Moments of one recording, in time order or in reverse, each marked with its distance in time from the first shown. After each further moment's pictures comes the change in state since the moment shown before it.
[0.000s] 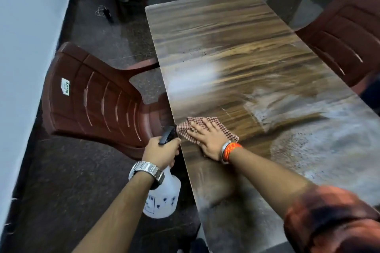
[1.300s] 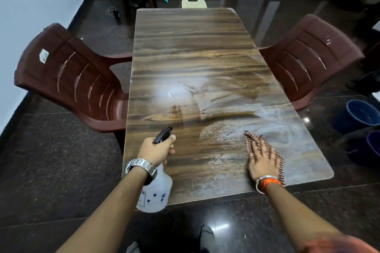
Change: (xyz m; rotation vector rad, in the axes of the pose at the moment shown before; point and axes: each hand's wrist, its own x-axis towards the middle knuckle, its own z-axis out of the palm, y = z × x) left_hand -0.134 -0.003 0.198 -0.166 0.087 -0.031; right_hand -0.297 0.233 0.084 0.245 0.214 0.781
